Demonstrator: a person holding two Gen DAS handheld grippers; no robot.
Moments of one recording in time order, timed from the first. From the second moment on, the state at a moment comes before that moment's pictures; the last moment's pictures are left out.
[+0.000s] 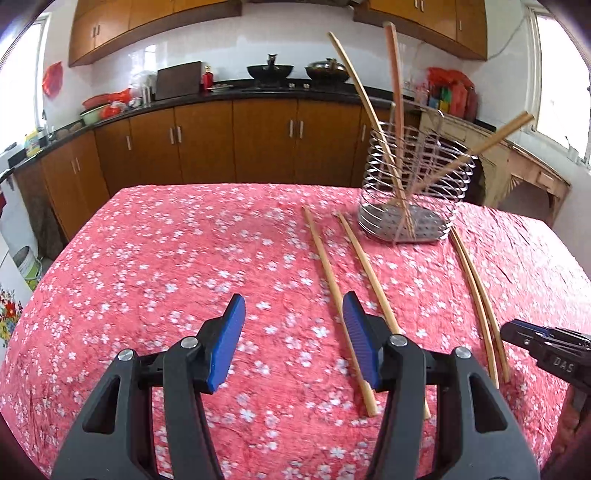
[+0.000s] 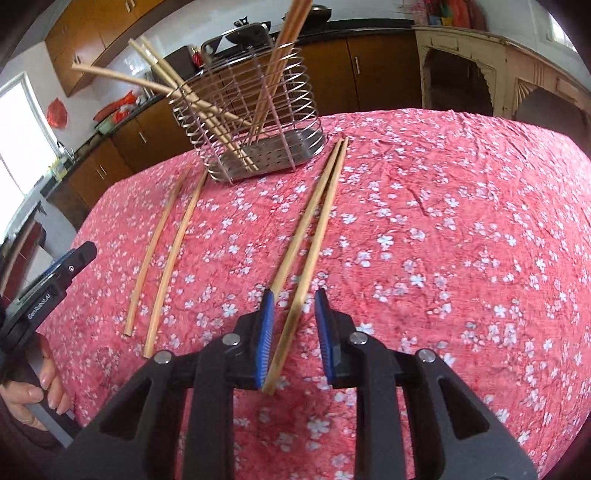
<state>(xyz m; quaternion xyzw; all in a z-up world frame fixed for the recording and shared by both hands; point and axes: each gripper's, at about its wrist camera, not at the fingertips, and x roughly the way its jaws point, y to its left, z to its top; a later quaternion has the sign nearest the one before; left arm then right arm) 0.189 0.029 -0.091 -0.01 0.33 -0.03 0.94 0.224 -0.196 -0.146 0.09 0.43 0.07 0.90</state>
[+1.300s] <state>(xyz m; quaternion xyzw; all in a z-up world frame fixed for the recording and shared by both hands) 0.223 0.030 -0.109 -0.02 0.42 -0.08 0.90 0.278 -0.338 -0.153 0.09 0.41 -0.13 0.90</state>
